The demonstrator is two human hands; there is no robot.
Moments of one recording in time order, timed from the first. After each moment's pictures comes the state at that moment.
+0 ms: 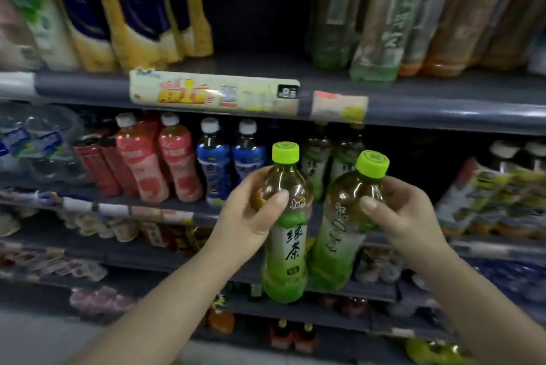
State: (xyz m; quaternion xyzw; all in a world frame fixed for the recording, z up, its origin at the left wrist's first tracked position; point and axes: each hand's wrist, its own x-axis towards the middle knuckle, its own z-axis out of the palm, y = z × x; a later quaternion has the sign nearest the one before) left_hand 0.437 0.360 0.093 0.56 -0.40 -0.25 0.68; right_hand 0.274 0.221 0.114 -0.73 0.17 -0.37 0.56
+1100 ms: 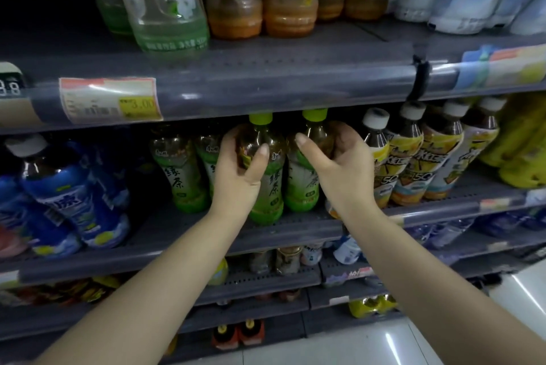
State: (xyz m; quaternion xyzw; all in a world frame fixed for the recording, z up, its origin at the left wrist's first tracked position) left_hand 0.375 0.124 0.050 0.59 -0.43 -0.17 0.67; right_hand 0.239 0.055 0.079 -0.67 0.38 -0.49 0.41
